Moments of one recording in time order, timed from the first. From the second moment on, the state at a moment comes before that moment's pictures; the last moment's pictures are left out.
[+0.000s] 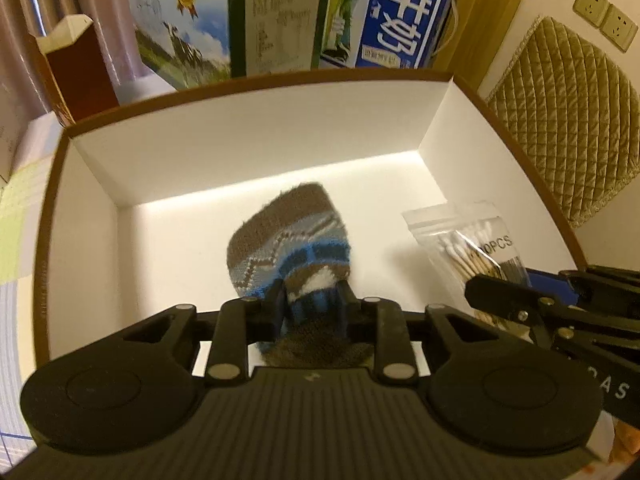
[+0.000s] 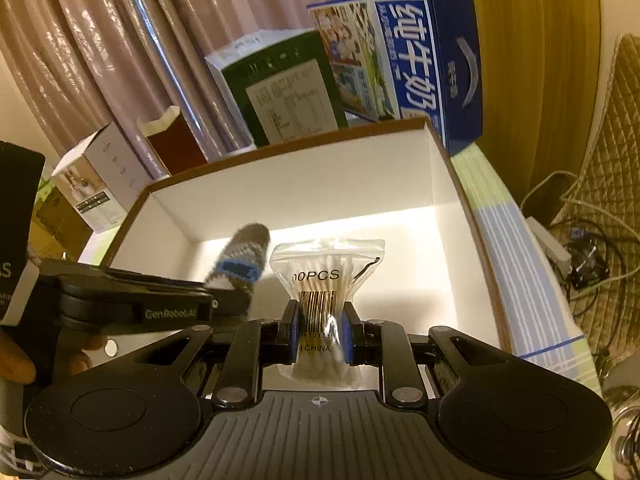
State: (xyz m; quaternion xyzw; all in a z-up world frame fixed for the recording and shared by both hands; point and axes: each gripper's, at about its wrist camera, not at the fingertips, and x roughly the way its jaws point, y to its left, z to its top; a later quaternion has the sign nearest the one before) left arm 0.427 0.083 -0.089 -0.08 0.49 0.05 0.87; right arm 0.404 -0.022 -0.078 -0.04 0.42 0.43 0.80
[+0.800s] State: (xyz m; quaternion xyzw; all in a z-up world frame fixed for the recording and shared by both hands) left arm 0.371 0.108 -0.045 -0.06 0.46 0.08 0.88; right arm 0.376 -0.027 -0.063 -0.06 0.39 0.43 0.81
